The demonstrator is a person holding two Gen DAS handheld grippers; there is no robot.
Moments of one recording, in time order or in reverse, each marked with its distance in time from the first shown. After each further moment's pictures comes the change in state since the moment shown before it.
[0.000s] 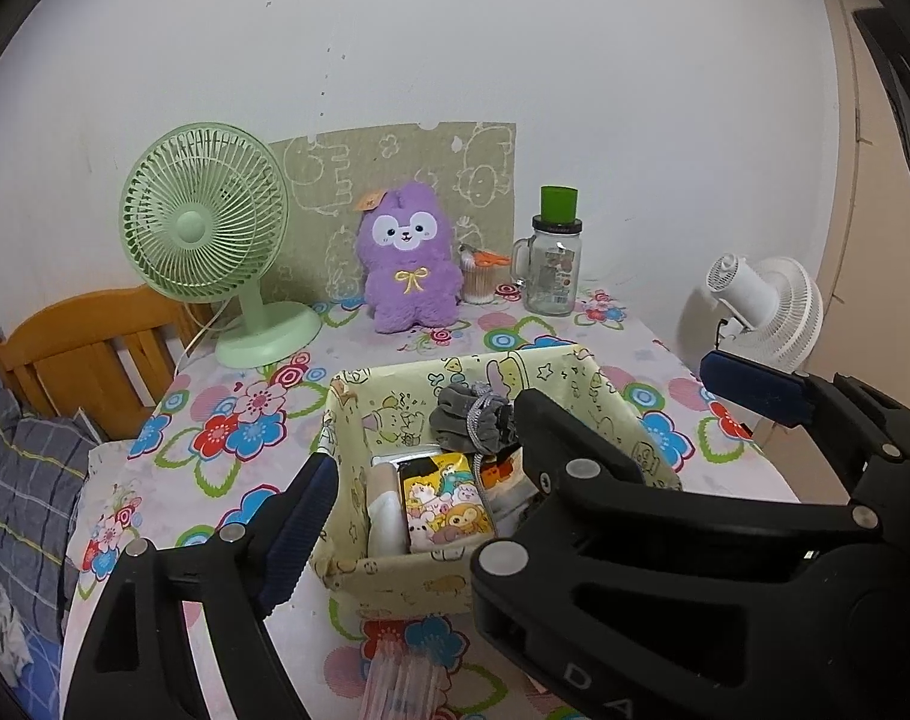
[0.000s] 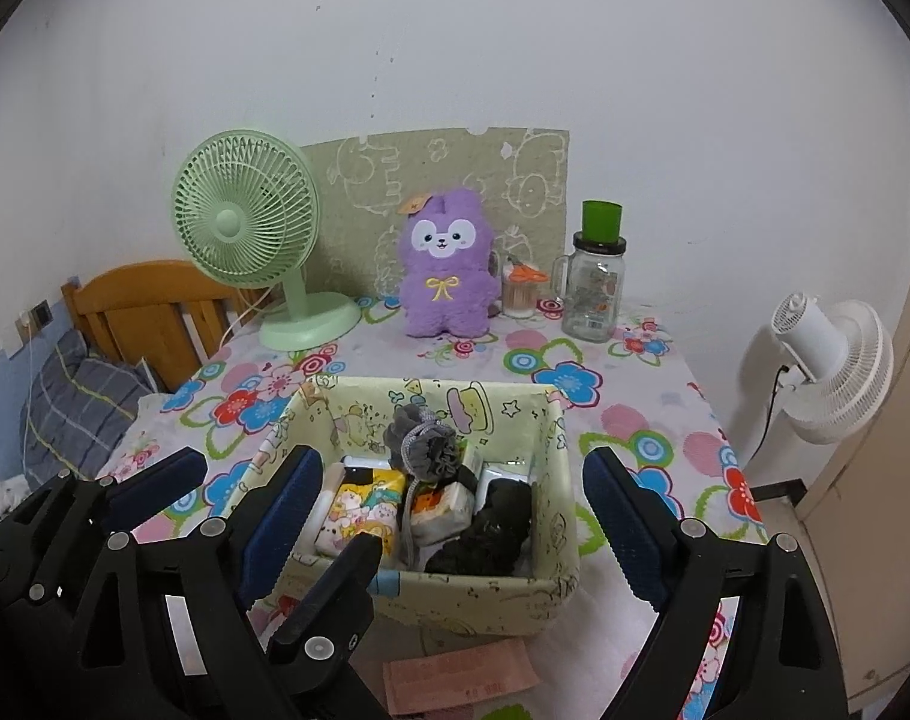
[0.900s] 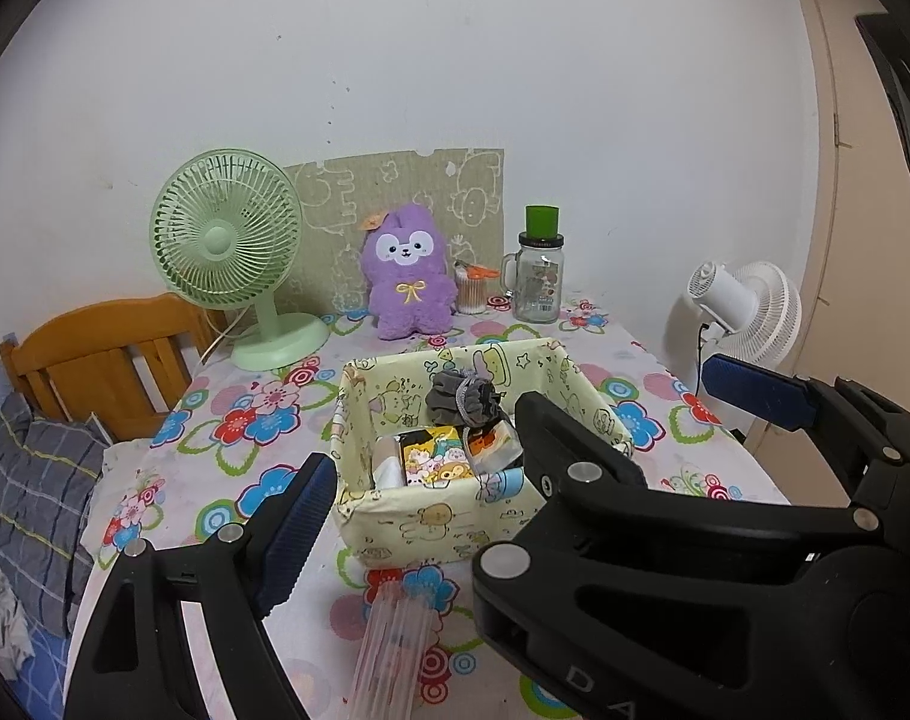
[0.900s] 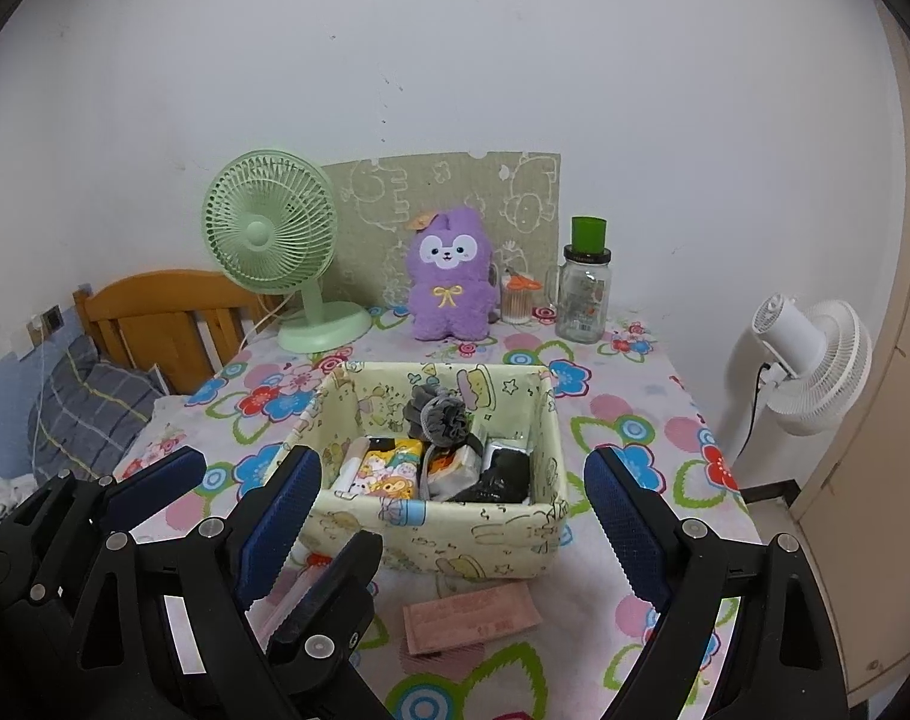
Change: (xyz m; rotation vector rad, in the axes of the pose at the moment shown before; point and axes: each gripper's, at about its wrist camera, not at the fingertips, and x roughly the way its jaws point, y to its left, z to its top) left arm -0.053 -0.009 -0.026 0.009 -0.057 0.003; right arm -0.054 0.010 -0.027 0.000 -0.050 -0.004
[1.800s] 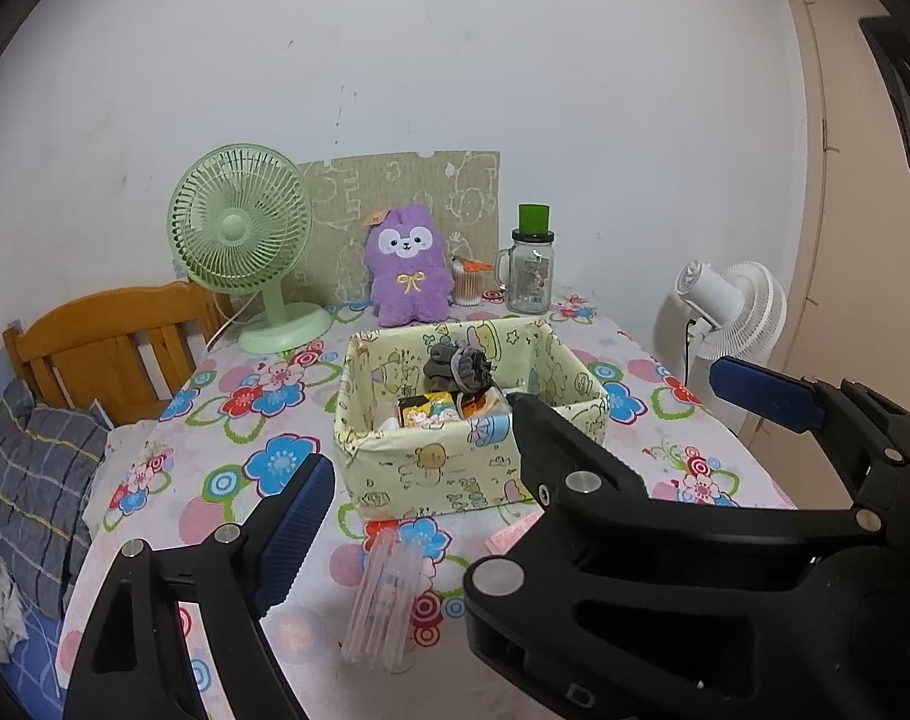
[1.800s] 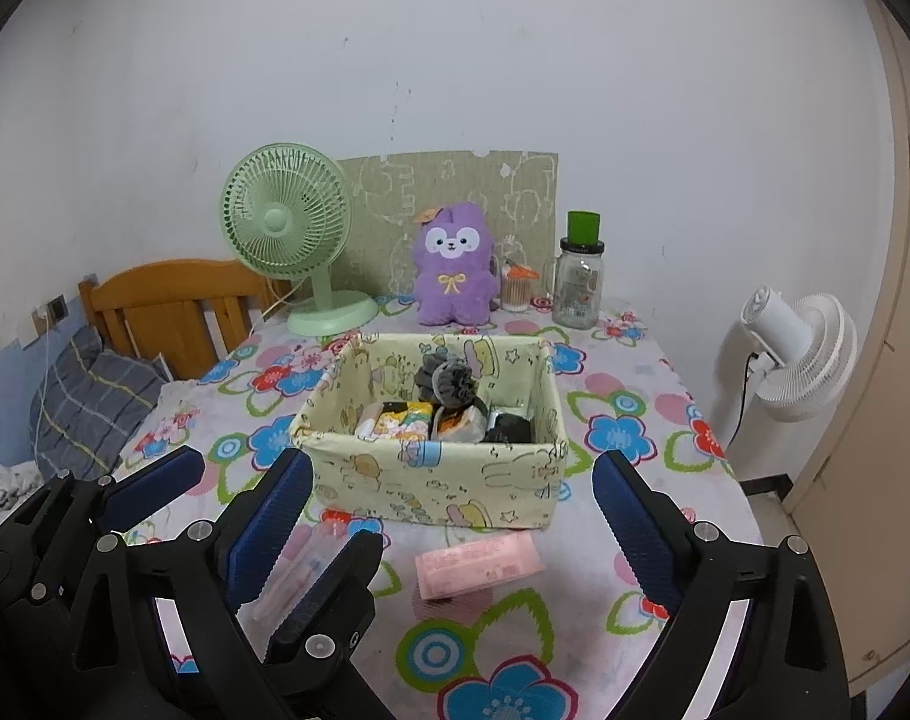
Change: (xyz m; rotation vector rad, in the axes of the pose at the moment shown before) left arm -0.031 -0.001 -0.030 -0.014 -0.013 -0.010; right arm -0.033 0.013 -0.029 -0.006 0.000 -0.012
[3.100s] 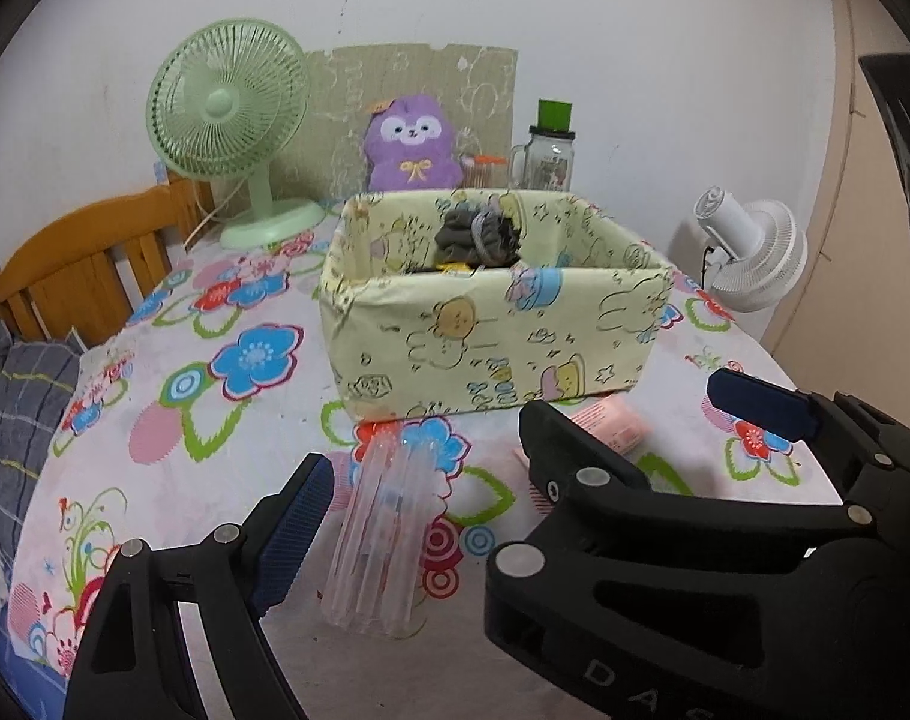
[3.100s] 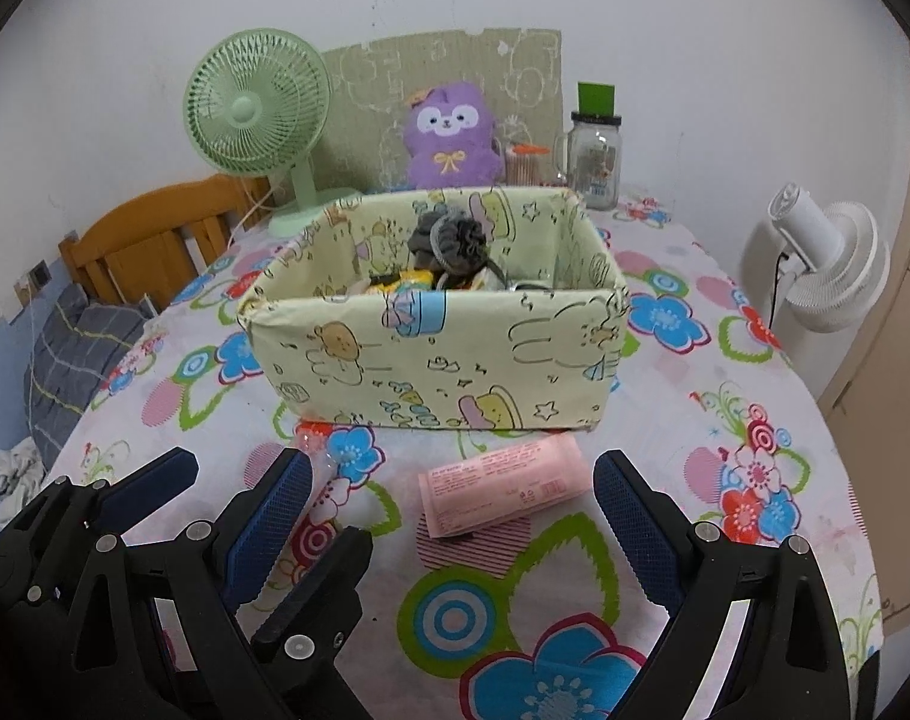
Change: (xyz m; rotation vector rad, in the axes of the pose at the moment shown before) left arm 0.061 0.020 -0.047 -0.042 0.192 -0.029; right arm 0.077 0.003 -0.049 0.051 0.214 0.012
